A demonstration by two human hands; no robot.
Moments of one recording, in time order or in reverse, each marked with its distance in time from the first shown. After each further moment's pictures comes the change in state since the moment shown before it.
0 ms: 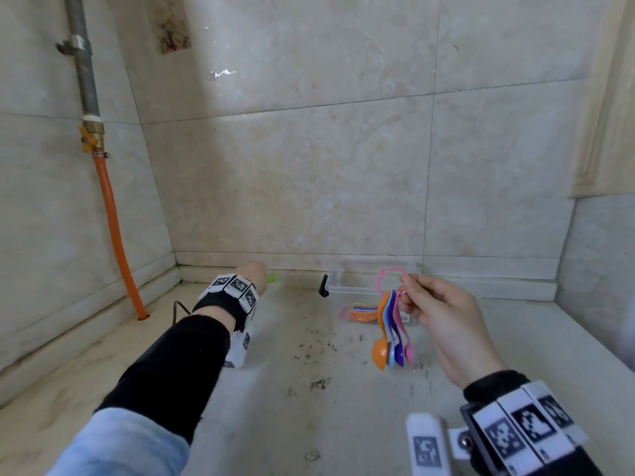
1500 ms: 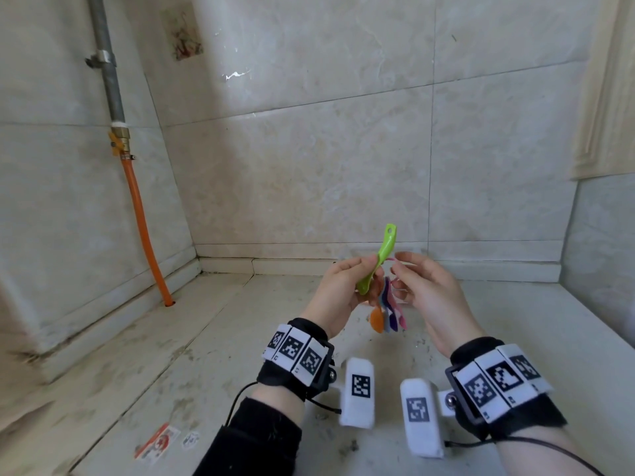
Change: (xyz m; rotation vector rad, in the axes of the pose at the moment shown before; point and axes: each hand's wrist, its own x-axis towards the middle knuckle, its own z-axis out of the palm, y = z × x) left_hand -0.147 0.119 -0.007 -1.743 -0.159 0.483; right_hand -0.005 -0.003 0.009 -0.014 -0.068 0.060
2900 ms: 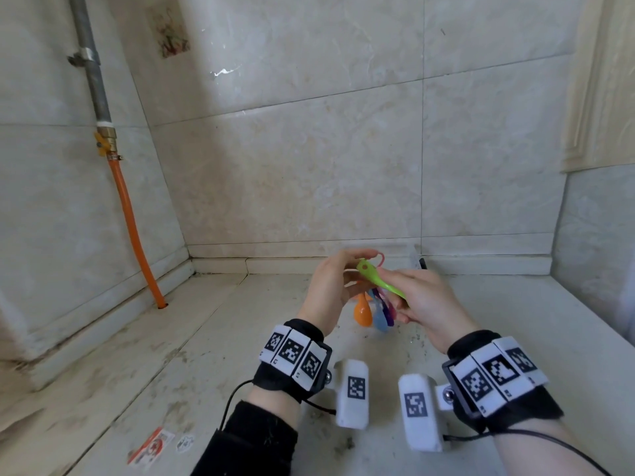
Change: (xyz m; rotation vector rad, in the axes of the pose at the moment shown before) left_hand 0.001 -0.002 0.002 -0.086 0.120 0.038; right_hand -0.009 -0.011 0.000 -0.177 -0.156 0.126
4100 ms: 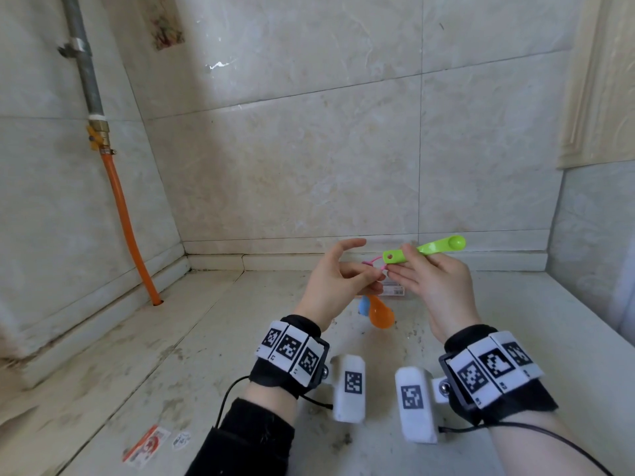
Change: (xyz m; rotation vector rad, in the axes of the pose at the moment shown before) left_hand 0.001 -0.009 -0.004 0.250 -0.063 0.098; right_hand 0.008 0.006 -0.005 0.333 0.271 -0.206
